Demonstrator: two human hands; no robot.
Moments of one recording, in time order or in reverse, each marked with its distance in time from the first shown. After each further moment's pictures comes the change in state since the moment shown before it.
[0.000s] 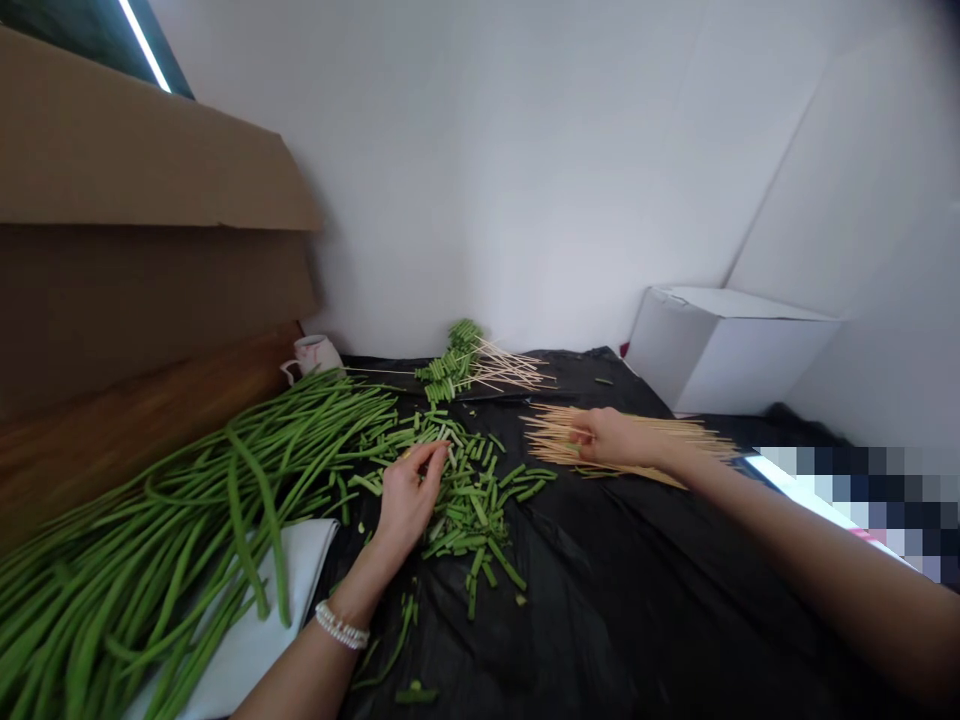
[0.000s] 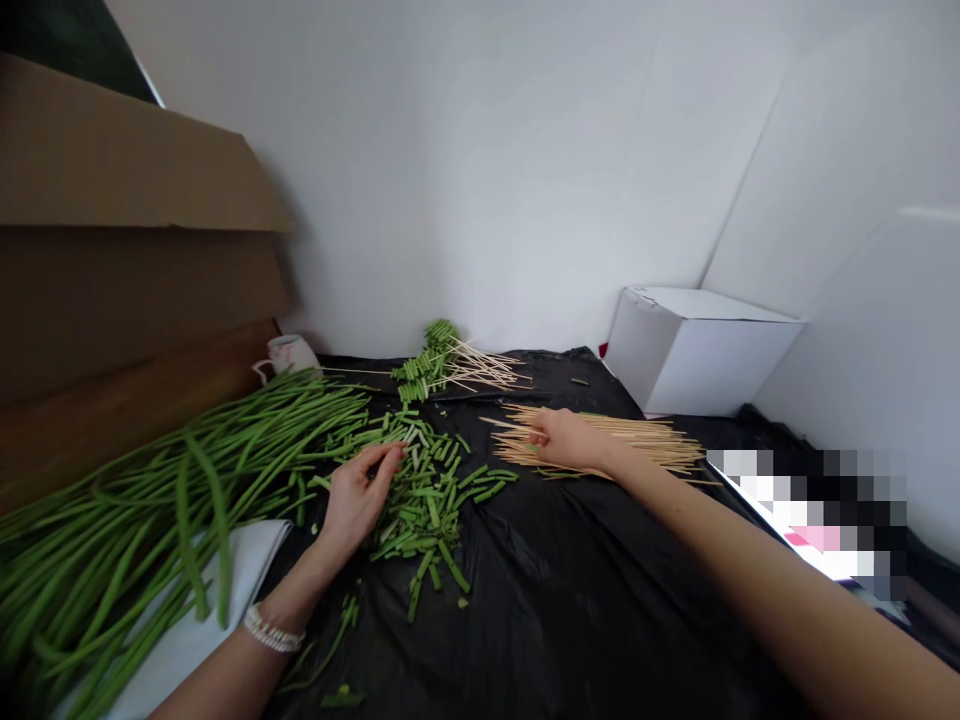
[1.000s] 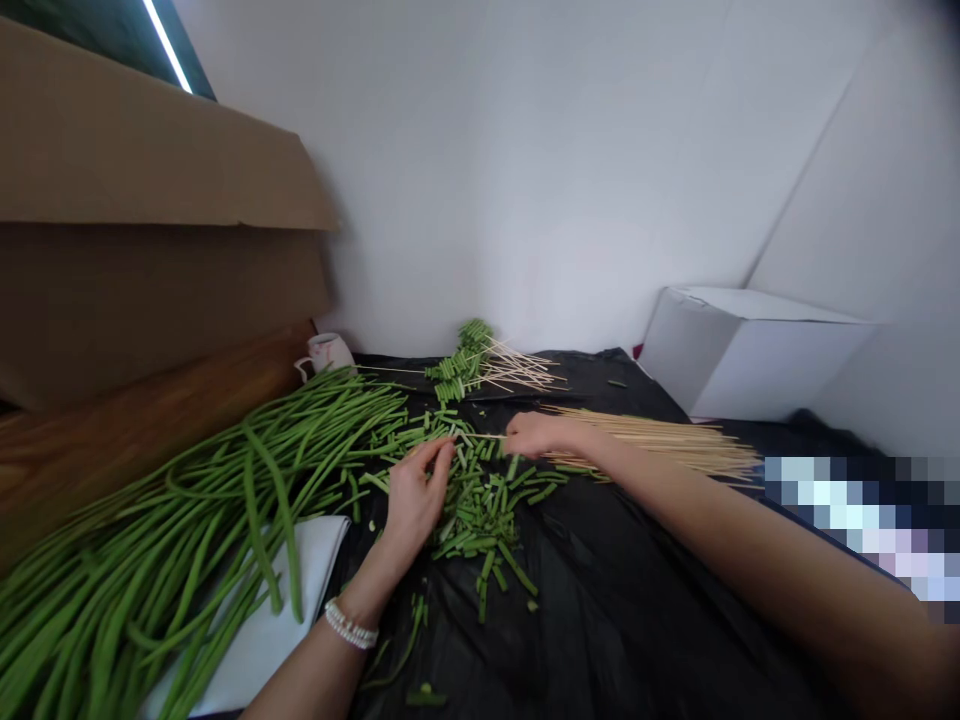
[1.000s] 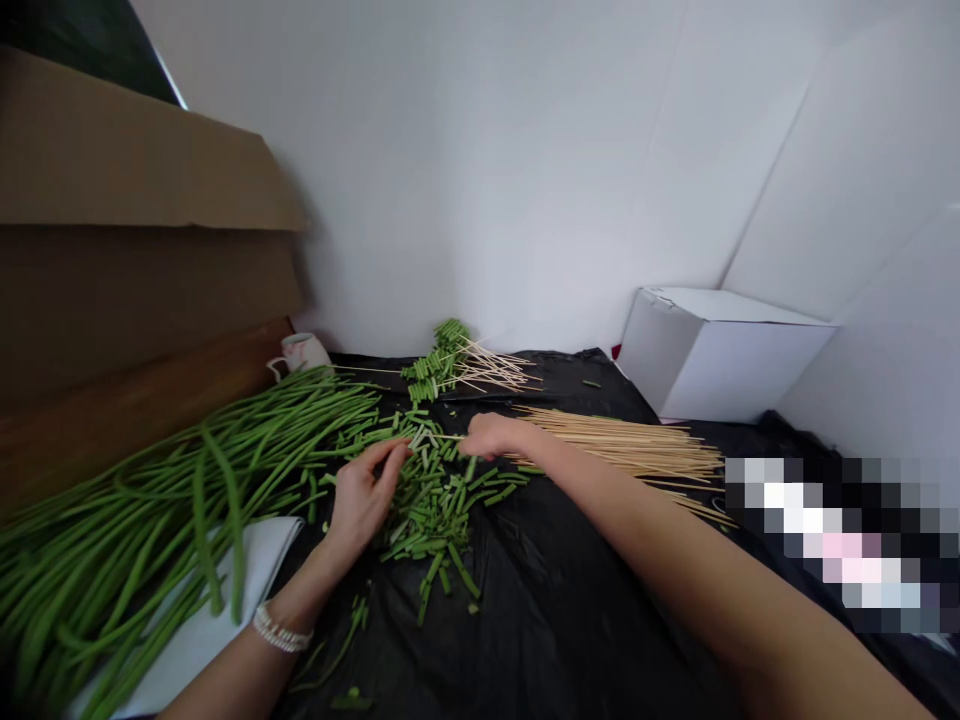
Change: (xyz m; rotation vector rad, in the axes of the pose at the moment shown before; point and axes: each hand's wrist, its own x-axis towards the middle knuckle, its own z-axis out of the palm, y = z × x) left_hand 0.000 -0.001 -0.003 0.002 0.037 -0.022; right_hand 0.080 -0.086 0.007 0.063 -0.262 -0.055
